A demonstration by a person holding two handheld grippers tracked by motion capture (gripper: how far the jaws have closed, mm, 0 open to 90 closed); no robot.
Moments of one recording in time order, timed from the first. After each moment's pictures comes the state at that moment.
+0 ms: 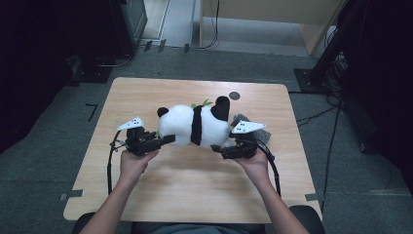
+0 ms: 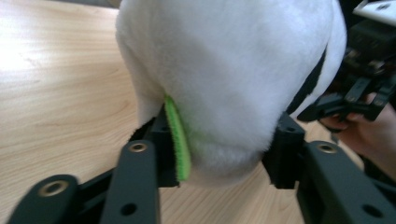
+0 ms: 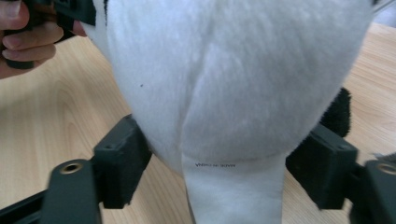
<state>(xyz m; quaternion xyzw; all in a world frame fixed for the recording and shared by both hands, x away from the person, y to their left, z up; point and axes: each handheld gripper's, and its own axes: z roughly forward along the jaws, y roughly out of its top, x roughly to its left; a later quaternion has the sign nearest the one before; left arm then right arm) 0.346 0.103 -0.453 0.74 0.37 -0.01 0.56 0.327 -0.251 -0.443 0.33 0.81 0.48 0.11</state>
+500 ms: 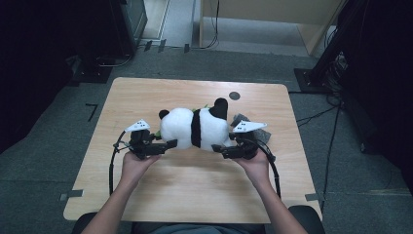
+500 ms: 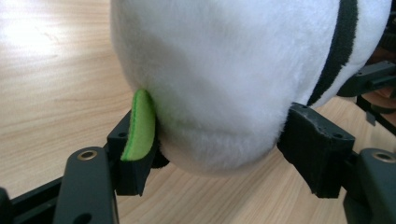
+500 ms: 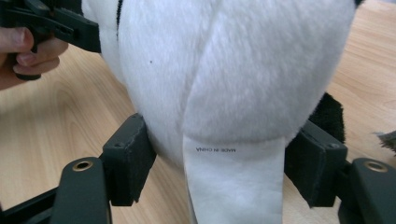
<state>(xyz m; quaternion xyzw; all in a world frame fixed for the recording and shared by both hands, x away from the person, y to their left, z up) 0.347 0.099 -0.461 0.75 0.40 0.00 0.52 0.325 -0.253 -0.442 0.37 0.80 0.47 0.08</state>
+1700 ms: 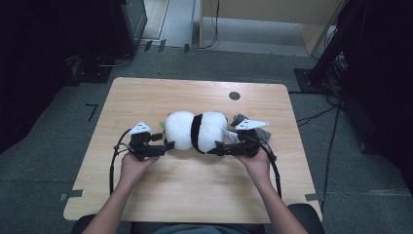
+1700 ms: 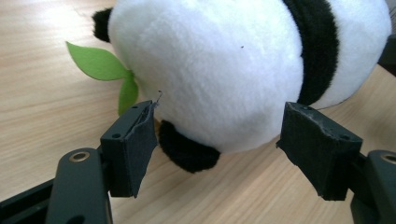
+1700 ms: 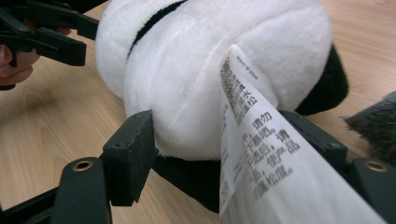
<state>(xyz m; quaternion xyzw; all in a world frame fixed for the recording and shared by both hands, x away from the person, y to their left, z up) 0.350 0.101 -0.474 0.77 0.41 0.06 0.48 0.334 -0.263 -0.448 0.40 0.79 0.46 0.10</state>
